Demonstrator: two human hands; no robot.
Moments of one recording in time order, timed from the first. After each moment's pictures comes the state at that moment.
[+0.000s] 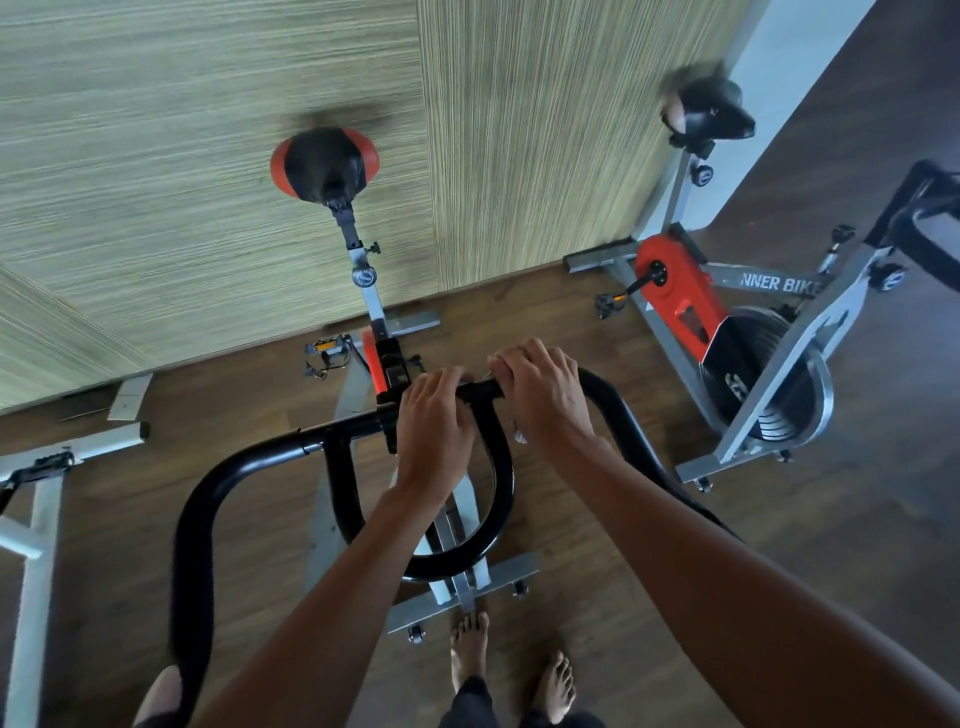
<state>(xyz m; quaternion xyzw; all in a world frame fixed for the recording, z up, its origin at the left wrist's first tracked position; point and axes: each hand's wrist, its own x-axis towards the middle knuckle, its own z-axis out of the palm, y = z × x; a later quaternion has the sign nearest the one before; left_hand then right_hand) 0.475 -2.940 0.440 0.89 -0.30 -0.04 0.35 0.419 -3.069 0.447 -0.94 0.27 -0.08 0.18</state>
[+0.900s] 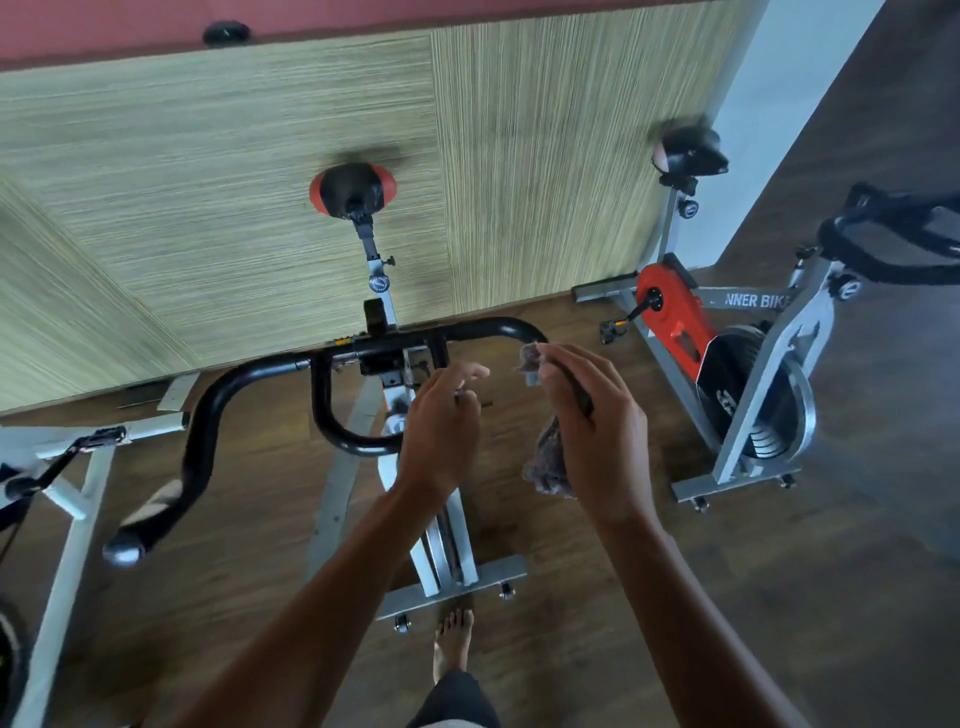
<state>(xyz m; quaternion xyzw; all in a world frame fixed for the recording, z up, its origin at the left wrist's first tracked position) 0.316 -2.921 0.507 0.83 -0.26 -0.07 0.49 0.202 -3.022 0.556 -0.78 0.23 -0.32 0.48</state>
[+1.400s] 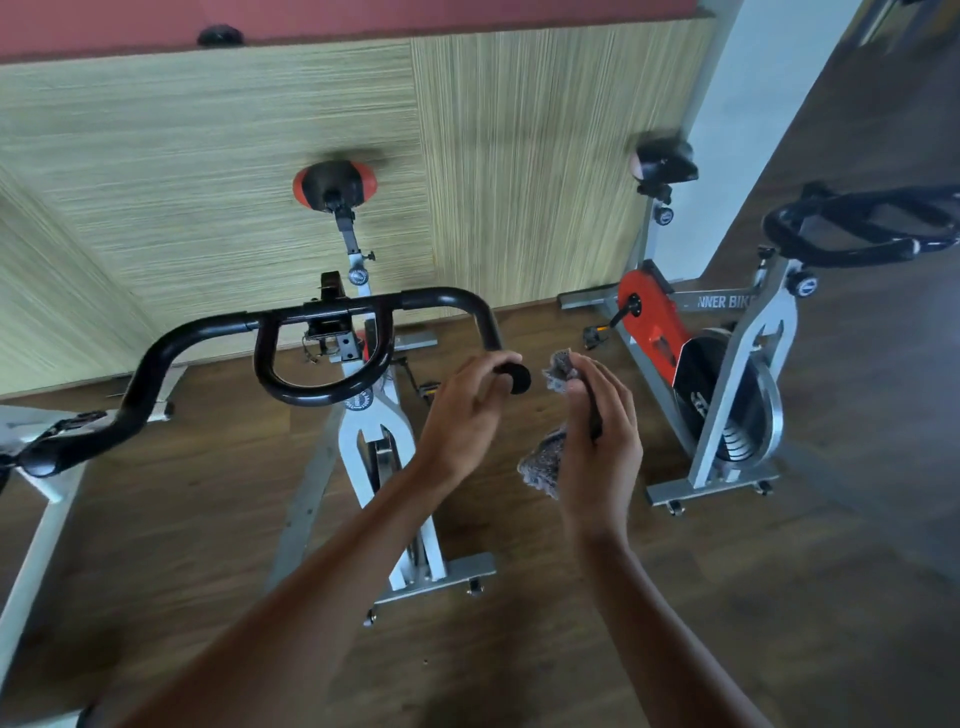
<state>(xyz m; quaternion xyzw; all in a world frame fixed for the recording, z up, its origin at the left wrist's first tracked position) 0.223 -2.974 0.492 0.77 -0.34 -0.10 0.54 0.111 -3.053 0.494 -0.70 0.28 -0.44 0.49</state>
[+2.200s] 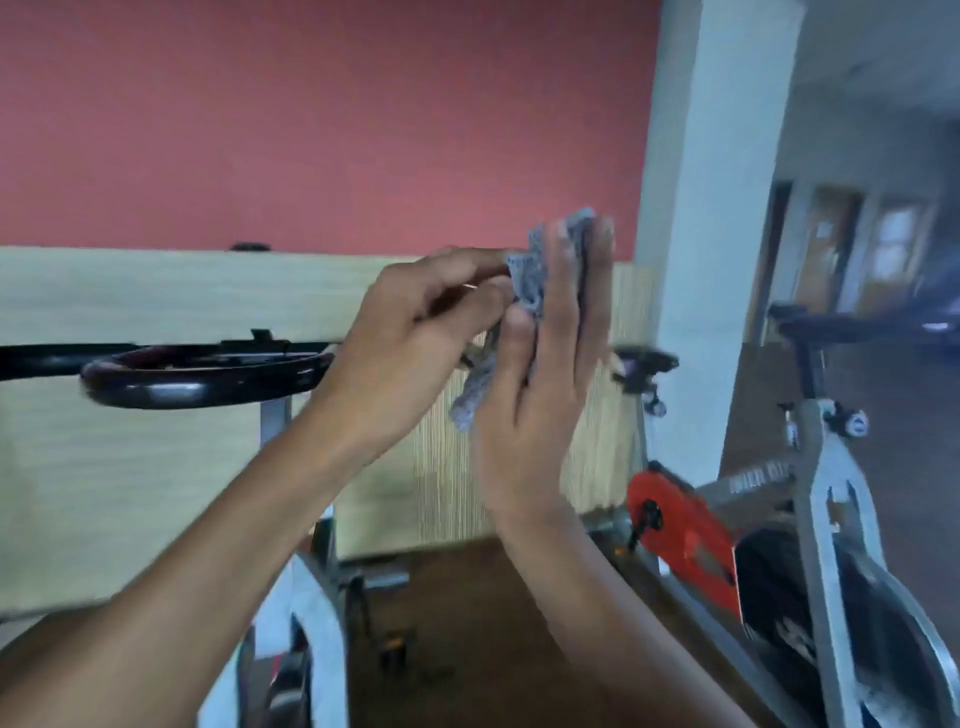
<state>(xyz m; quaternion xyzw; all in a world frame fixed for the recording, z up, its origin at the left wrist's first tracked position) 0.270 -2.987 0.422 0.56 -0.56 0.10 0.60 0.255 -3.079 0.369 -0.59 -0.10 -0.76 0.25</state>
